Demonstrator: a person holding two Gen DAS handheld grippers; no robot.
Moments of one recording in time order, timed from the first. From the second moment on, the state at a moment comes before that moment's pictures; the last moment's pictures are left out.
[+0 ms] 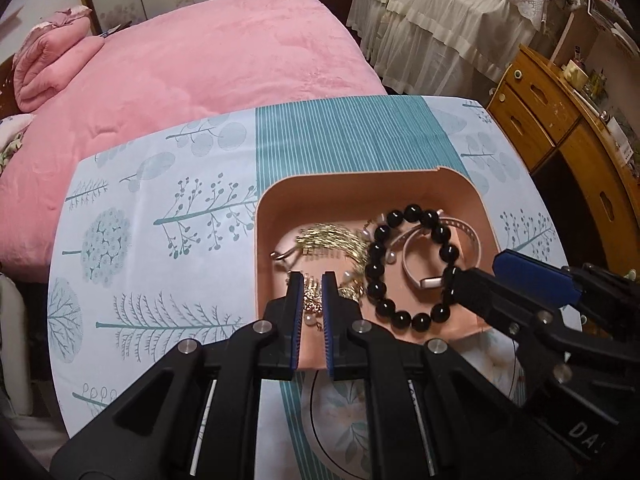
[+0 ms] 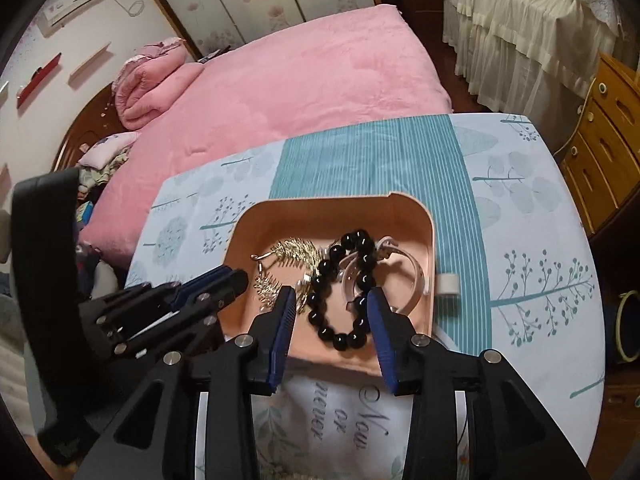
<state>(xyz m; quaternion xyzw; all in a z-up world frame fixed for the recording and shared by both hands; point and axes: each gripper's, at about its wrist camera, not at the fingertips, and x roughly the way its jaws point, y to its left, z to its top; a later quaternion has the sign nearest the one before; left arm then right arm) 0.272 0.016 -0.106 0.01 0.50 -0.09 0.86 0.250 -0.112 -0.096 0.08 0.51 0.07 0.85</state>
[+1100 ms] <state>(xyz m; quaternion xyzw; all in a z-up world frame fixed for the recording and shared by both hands) 0.109 0.010 -0.070 0.02 0.52 -0.07 0.85 0.039 -0.188 -0.045 0.07 0.53 0.04 0.85</state>
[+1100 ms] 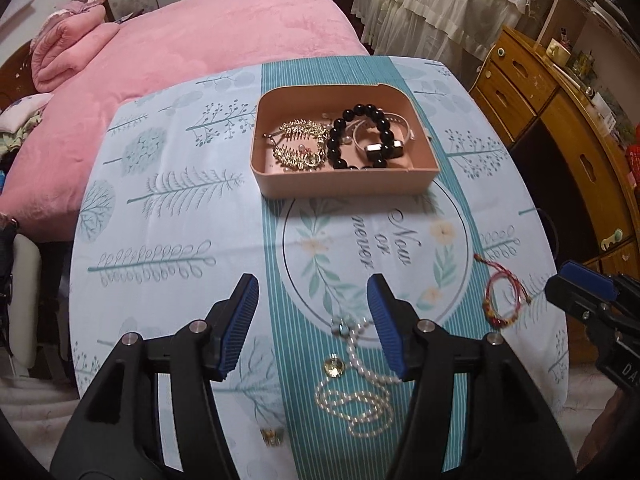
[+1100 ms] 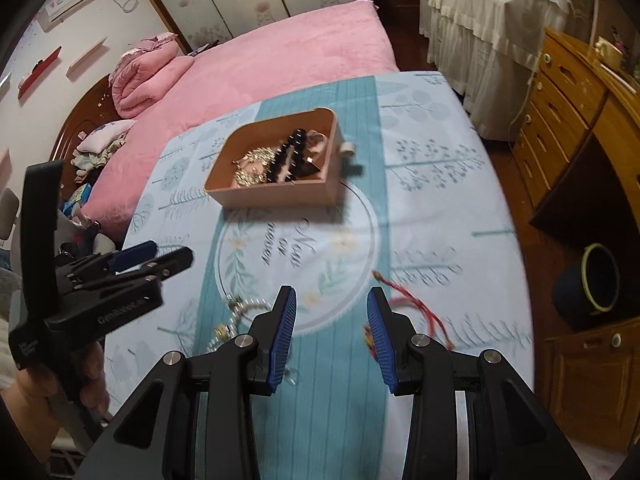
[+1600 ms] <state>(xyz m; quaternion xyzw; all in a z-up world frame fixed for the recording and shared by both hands) 0.043 0.023 -0.061 0.01 0.53 -0.05 0.85 -0.015 -0.221 -0.046 0.04 0.56 0.02 0.83</state>
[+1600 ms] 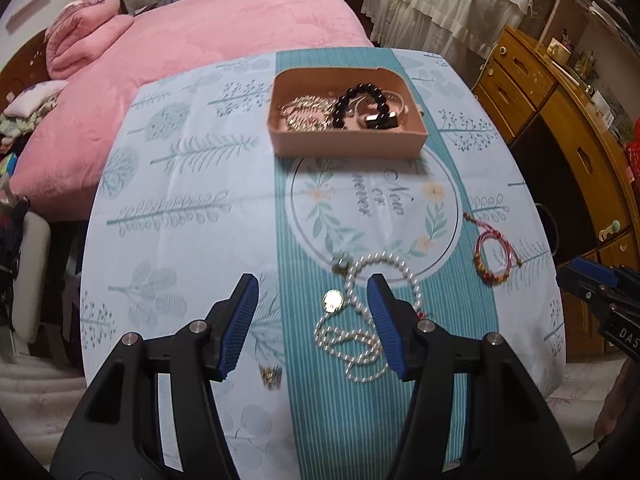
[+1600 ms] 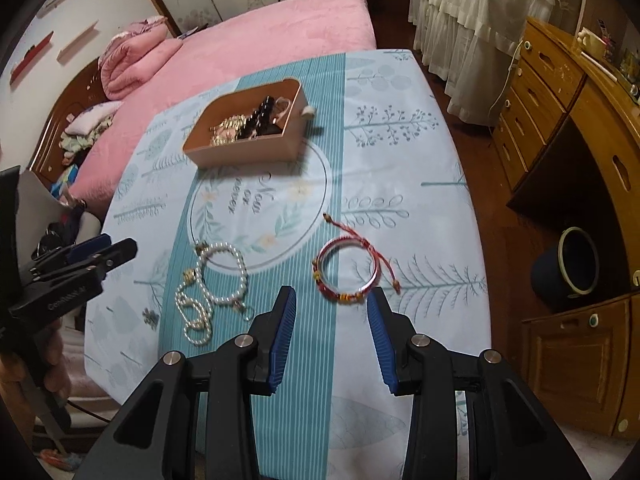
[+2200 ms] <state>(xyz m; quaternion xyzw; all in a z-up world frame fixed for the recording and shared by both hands) -0.016 0.086 -0.134 -0.06 0.59 0.00 0.80 -0.018 -0.169 -0.101 0.00 0.60 0.07 0.80</state>
